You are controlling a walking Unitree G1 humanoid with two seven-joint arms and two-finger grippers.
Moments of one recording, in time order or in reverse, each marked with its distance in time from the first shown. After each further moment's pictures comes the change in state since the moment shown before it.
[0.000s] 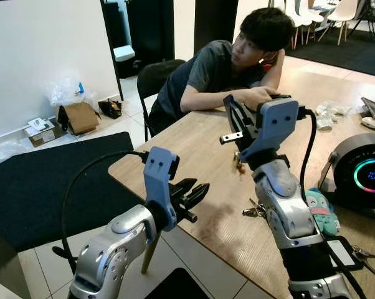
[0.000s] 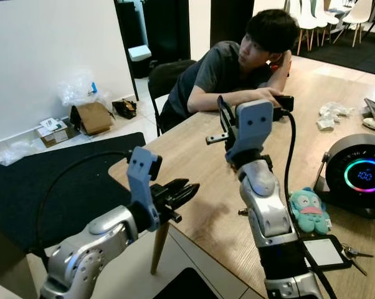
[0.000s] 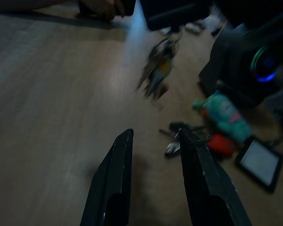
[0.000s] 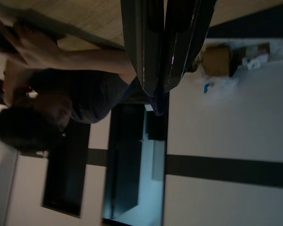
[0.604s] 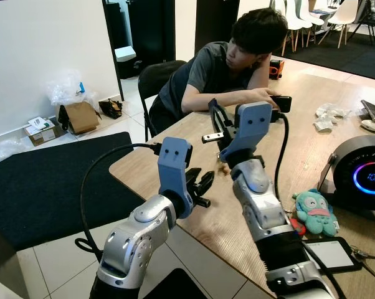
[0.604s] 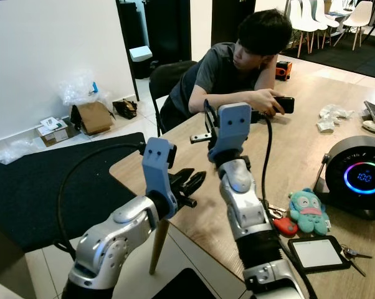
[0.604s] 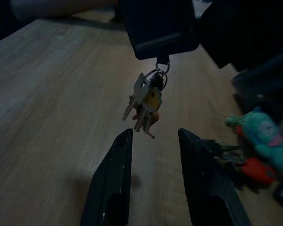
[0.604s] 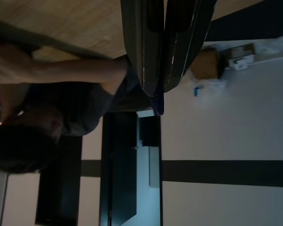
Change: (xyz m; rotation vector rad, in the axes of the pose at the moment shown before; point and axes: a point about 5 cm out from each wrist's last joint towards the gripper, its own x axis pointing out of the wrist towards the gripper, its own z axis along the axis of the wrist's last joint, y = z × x) left arm 0.024 0.002 0.002 0.049 0.010 0.197; right arm 0.012 0.030 -0.020 0.078 0.032 0.028
